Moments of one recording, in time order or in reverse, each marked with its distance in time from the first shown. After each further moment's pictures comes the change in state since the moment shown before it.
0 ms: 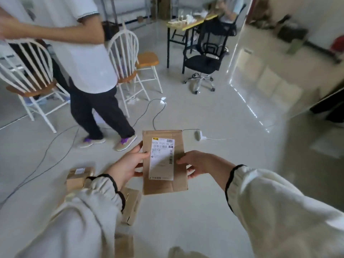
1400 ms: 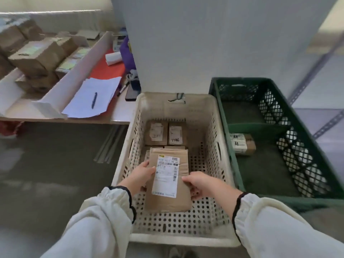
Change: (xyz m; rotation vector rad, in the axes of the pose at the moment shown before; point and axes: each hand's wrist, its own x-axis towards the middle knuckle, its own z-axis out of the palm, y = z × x) left_hand -0.473 -0.379 0.746 1.532 -1.490 0.247; right_hand -0.495 0.787 0.028 1.839 1.142 0.266
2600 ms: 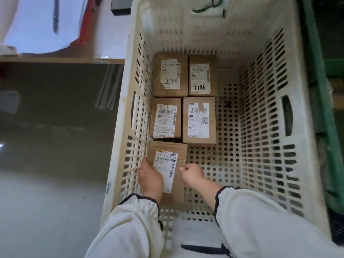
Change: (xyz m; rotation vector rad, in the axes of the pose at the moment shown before) left_hand 0.152 -0.167 0.020 0.386 0.535 -0.133; right_hand 0.201 0.053 0.122 -0.228 0.163 0.109
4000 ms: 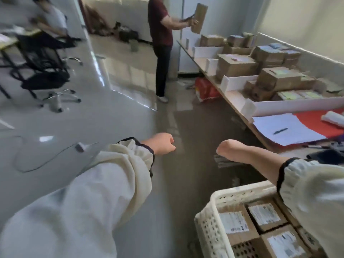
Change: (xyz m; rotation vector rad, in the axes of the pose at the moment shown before) left_hand -0.241 -0.154 -0.360 -0.107 0.206 -0.166; right_hand -0.379 -0.187 0.070 -1.547 -0.100 -1.175
